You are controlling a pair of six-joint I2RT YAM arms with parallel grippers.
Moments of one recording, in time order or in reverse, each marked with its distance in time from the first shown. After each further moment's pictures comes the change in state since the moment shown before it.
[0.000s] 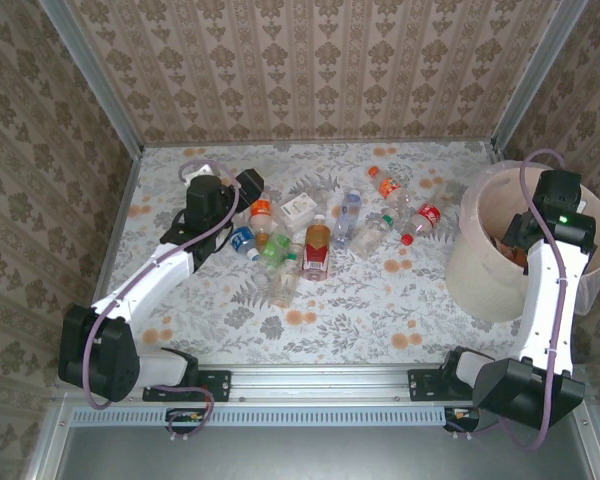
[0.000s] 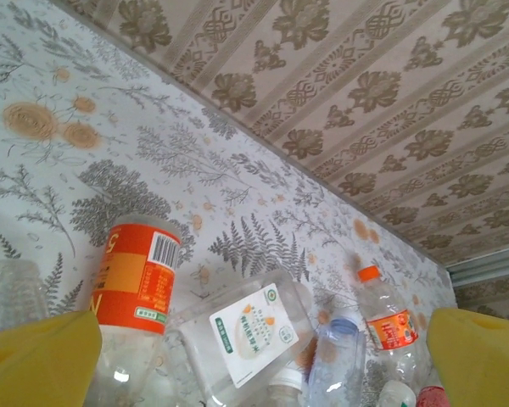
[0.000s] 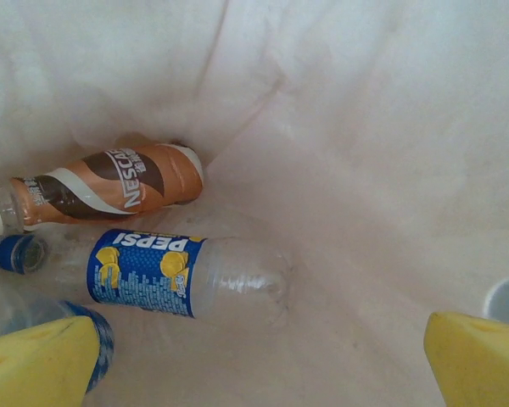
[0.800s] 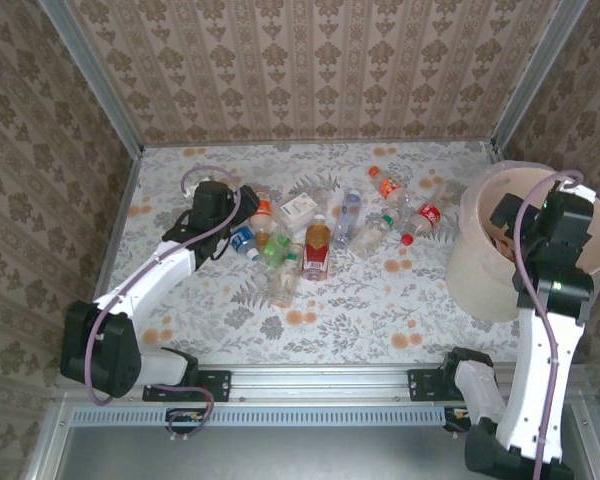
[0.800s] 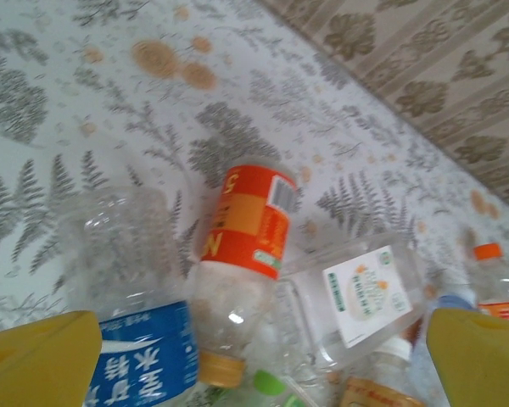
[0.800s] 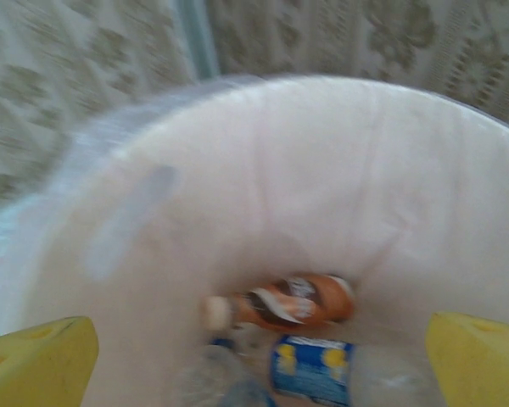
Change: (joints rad) left arm 0.001 0.026 0.010 -0.240 -0.102 -0.001; right arm 0.107 -0.344 -0.085 0.312 -0.251 0.105
